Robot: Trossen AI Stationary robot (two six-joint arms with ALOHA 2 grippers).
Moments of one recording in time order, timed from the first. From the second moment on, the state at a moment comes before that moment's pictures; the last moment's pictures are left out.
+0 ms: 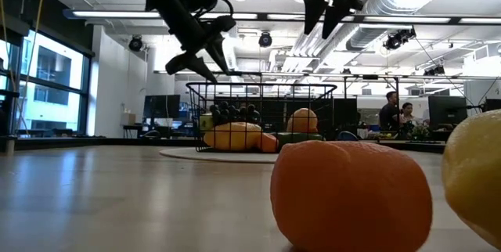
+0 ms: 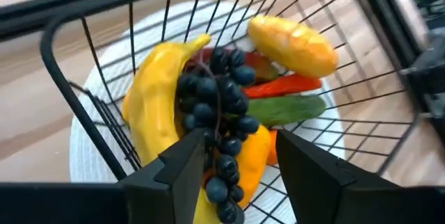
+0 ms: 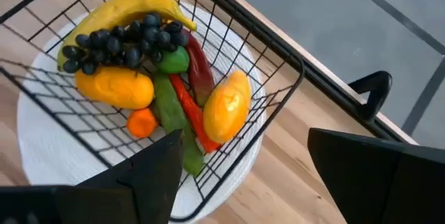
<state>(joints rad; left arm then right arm) 0.65 1.55 1.19 -0.50 0.09 -0.60 -0.26 1.56 1.65 -1.17 0.39 0.47</state>
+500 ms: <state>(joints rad) 0.73 1.35 1.19 -0.59 0.15 -0.33 -0.13 1.55 1.65 -1.17 0.06 0.65</state>
